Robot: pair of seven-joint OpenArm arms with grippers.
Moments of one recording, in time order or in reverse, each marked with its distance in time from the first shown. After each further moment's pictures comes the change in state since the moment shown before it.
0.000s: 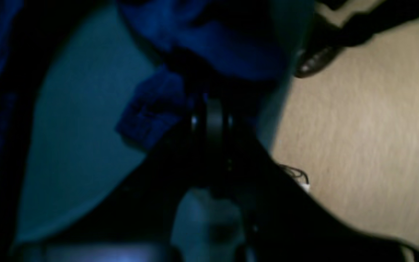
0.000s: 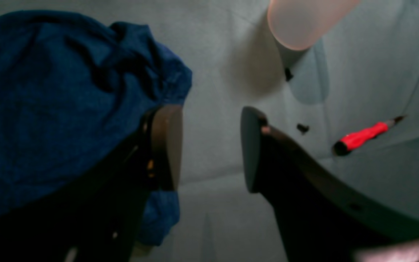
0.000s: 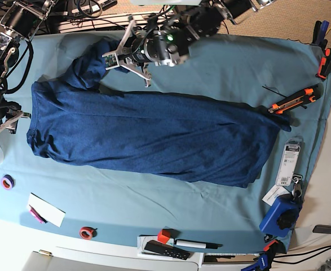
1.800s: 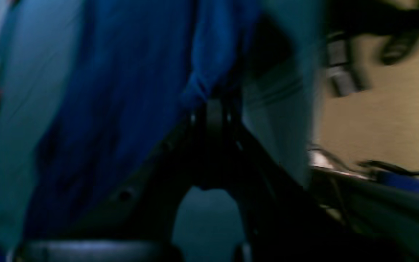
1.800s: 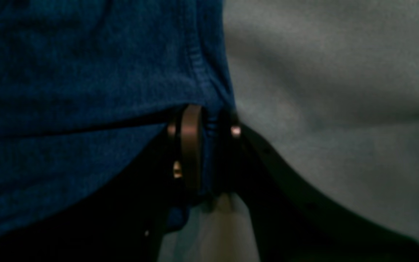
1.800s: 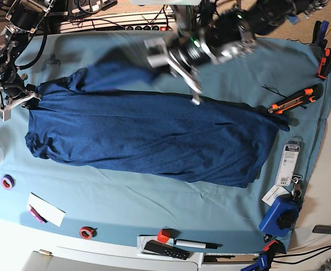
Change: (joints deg) left arm 0.6 -22.6 -5.2 33.8 5.6 5.9 3.5; right arm -4.3 -2.6 0.7 -26.3 11.2 3.0 11.4
